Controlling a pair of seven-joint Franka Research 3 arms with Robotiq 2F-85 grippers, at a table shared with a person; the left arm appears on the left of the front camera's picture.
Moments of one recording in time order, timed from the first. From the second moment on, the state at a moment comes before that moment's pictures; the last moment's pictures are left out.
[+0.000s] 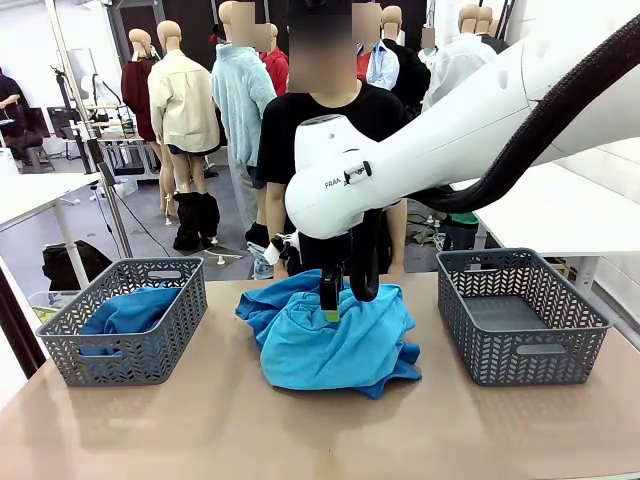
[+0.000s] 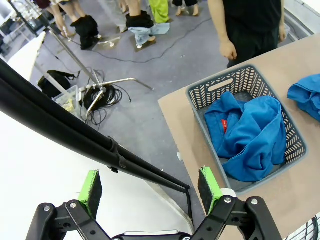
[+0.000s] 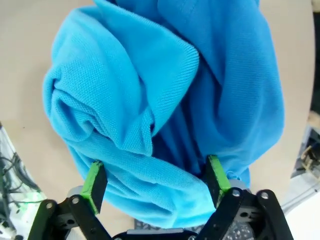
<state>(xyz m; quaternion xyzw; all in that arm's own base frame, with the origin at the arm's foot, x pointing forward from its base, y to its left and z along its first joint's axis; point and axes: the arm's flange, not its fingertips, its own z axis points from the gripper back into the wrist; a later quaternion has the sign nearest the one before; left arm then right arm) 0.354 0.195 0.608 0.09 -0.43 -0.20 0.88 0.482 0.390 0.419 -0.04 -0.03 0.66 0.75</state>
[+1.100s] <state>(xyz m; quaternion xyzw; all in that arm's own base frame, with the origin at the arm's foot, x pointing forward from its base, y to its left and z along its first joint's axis) 0.354 0.195 0.608 0.09 -0.43 -0.20 0.88 0.464 0.401 0.427 -0.06 -0.03 0.67 0.73</state>
